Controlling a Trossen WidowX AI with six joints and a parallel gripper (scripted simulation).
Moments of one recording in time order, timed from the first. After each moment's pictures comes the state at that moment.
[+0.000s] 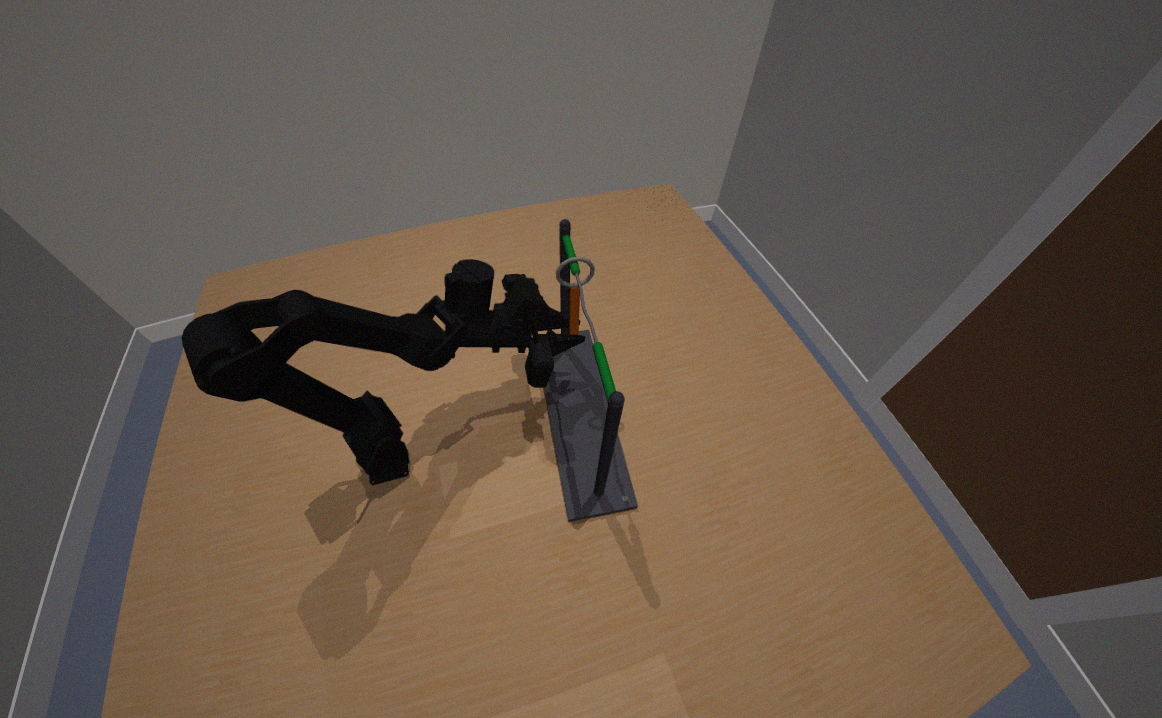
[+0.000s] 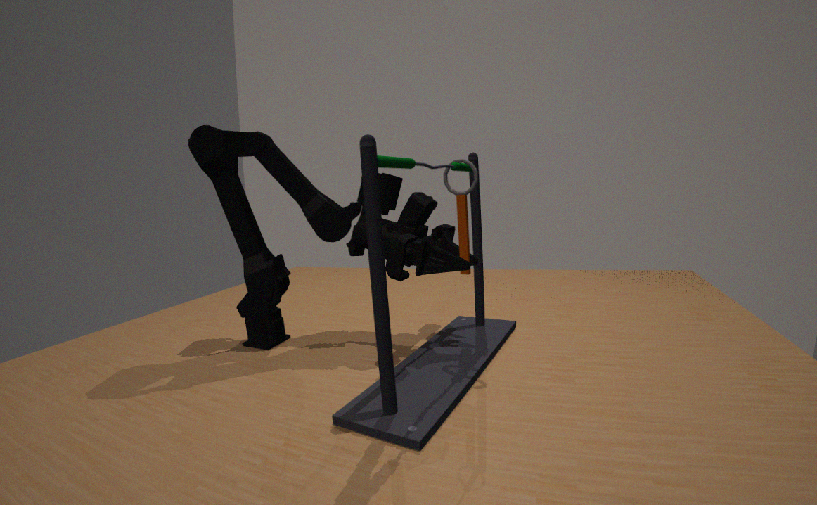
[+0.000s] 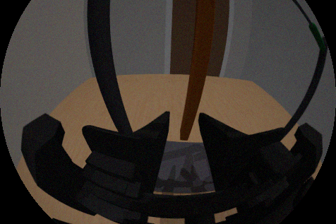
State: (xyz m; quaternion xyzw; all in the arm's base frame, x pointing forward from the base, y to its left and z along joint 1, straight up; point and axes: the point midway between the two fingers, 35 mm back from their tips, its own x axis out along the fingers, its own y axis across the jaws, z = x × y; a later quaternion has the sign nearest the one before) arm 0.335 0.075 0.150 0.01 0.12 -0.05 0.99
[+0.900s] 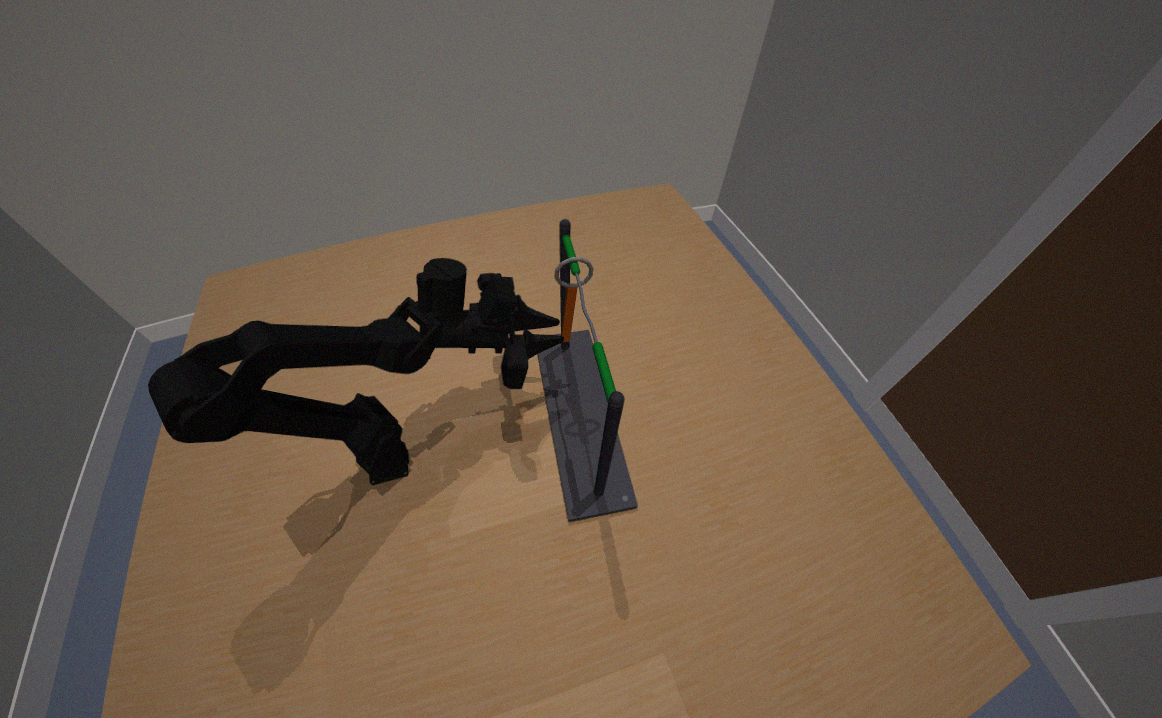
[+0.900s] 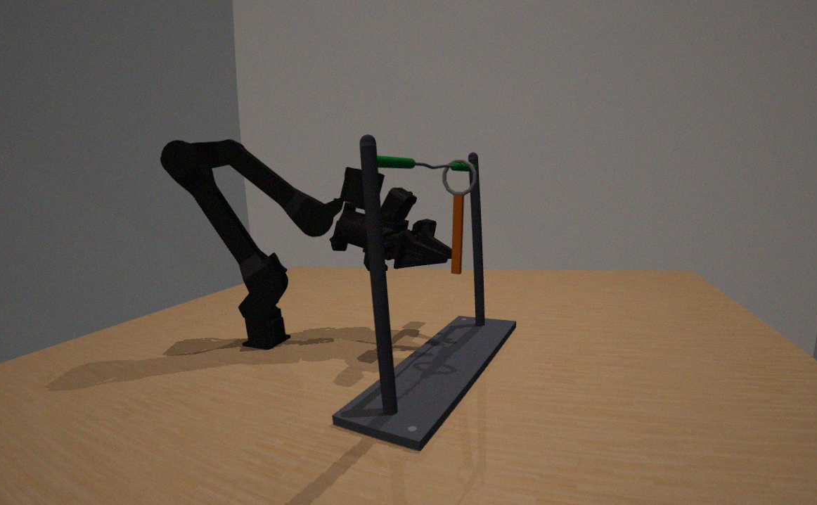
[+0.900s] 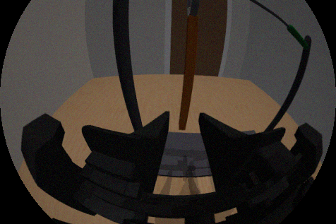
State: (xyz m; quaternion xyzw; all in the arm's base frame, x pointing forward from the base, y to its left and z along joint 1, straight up) arm 0.300 0.078 0.159 0.01 0.12 -0.05 0.99
